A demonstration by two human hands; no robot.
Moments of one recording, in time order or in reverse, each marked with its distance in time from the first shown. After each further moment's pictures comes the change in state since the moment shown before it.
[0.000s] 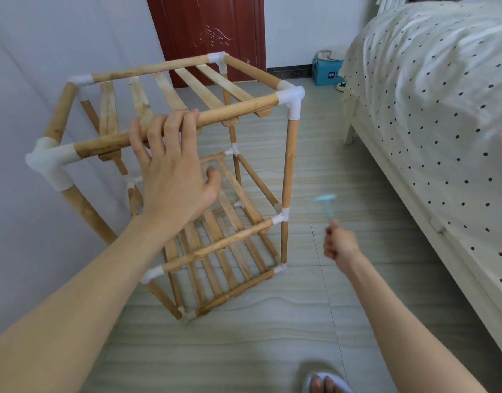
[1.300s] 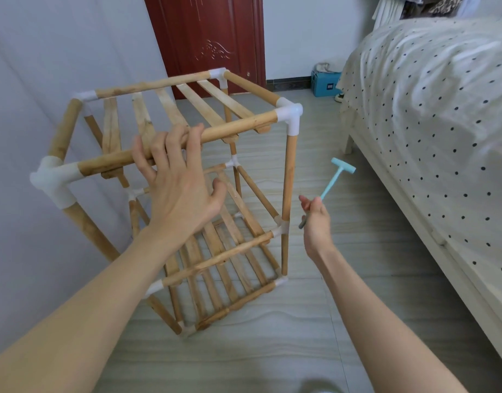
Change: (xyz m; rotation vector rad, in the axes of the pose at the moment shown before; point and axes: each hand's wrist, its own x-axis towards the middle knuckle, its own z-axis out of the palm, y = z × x) left_hand 0.007 0.005 0.008 -0.011 0.003 -0.017; right_hand -0.001 -0.026 0.060 0.008 -0.102 -0.352
